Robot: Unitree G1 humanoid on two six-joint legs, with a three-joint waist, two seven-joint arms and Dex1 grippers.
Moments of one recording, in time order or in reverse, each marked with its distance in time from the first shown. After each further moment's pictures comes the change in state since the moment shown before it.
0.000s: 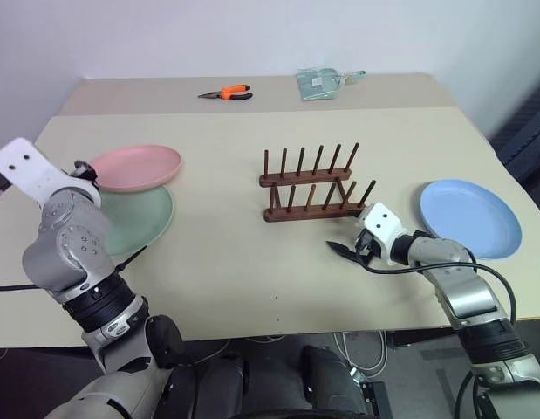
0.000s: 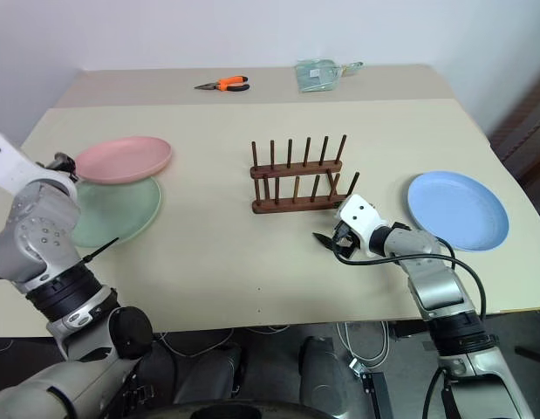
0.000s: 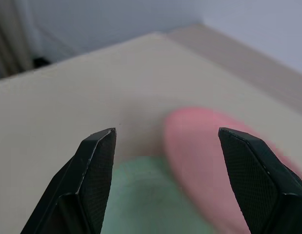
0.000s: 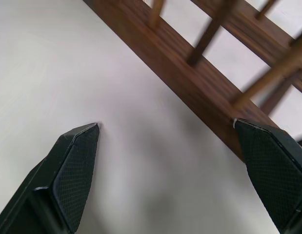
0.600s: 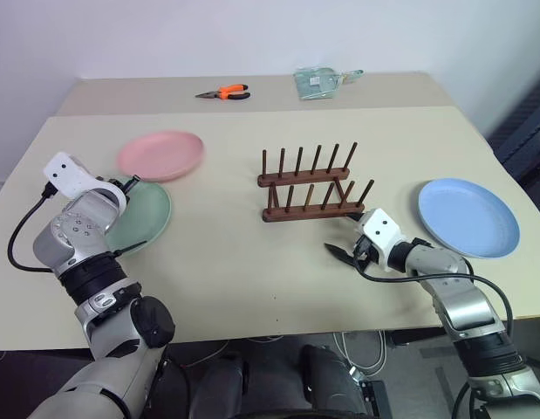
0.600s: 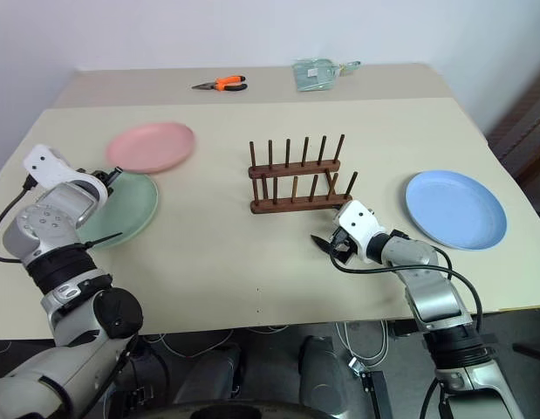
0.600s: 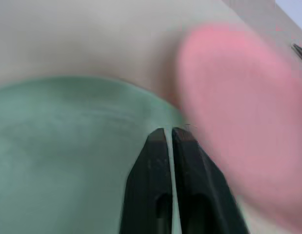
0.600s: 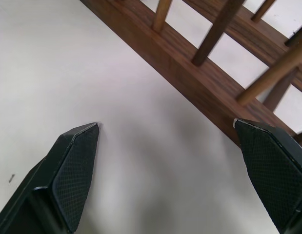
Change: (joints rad) left arm -0.102 0.084 0.059 0.426 -0.186 -0.081 -0.144; right arm 0.079 0.025 -0.034 -0.073 -0.008 0.000 -0.056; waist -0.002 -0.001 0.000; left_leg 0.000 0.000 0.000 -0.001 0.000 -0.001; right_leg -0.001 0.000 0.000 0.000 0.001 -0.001
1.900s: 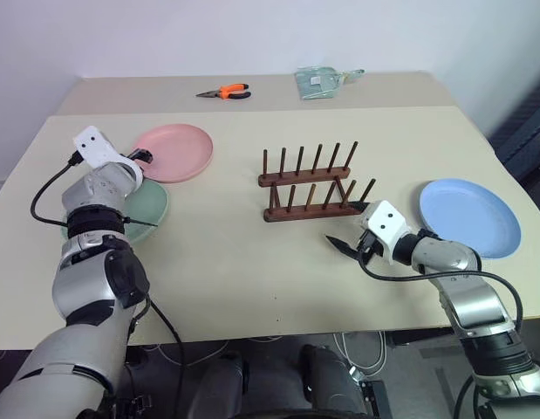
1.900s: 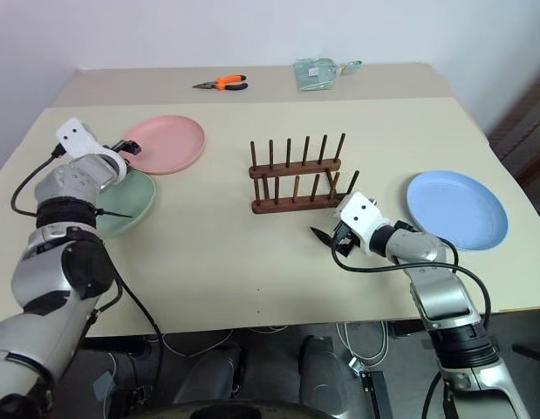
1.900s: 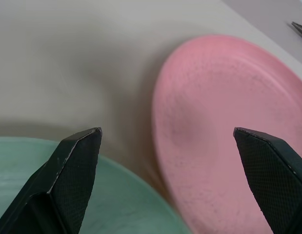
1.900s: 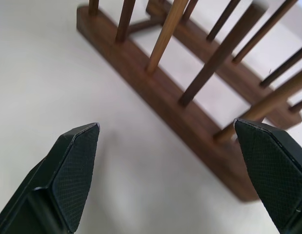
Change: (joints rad) left arm -0.322 0.224 -0.240 0.878 0.056 -0.443 -0.120; right arm -0.004 -0.022 -0.019 -0.078 -0.002 0.003 0.020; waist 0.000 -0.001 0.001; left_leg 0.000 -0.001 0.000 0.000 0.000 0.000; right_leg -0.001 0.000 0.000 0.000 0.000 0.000
